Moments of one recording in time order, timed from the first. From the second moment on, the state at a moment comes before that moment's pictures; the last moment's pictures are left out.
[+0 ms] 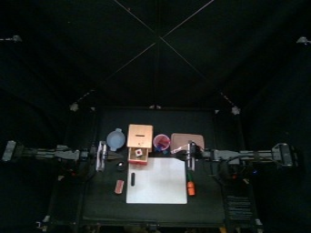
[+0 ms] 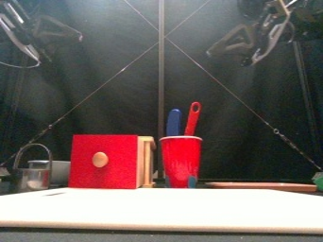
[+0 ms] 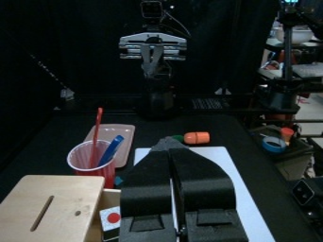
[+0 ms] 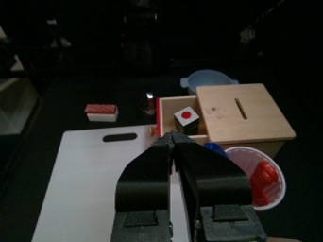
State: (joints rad) left arm 0.01 -0.95 1.21 0.01 -0.29 0.00; right arm -0.06 -0.37 0.64 -0.04 0.18 -0.01
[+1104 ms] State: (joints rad) left arm 0.31 -0.95 1.27 0.04 -0.36 0.01; right arm -0.16 0.41 -0.20 -0.02 0.81 -0.44
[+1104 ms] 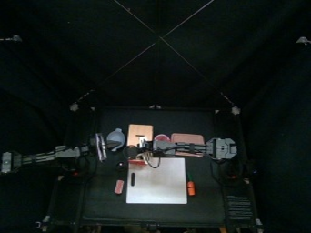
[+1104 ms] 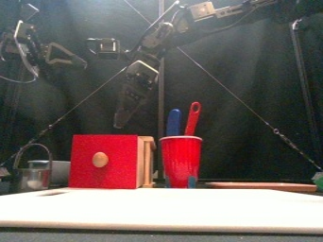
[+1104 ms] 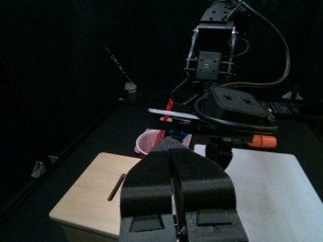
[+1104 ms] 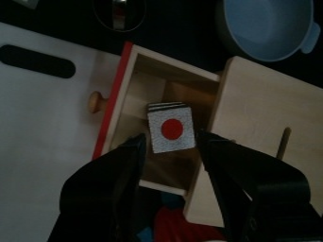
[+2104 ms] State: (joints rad) left arm 0.40 -0.95 1.31 0.03 -0.36 0.00; right arm -0.15 0.48 -0.28 -0.04 0.87 -0.49
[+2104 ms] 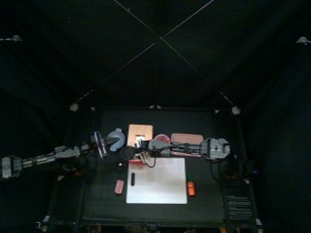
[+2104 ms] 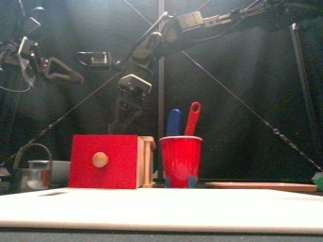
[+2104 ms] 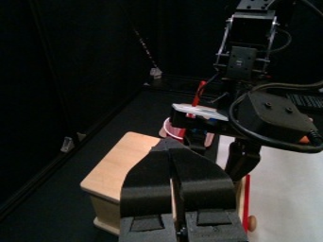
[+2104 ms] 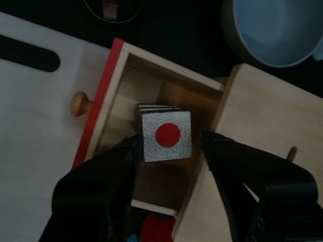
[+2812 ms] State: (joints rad) left arm 0.40 -0.95 1.31 0.02 -0.36 0.00; right arm -0.15 0.47 -0.30 -0.03 0.91 -0.47
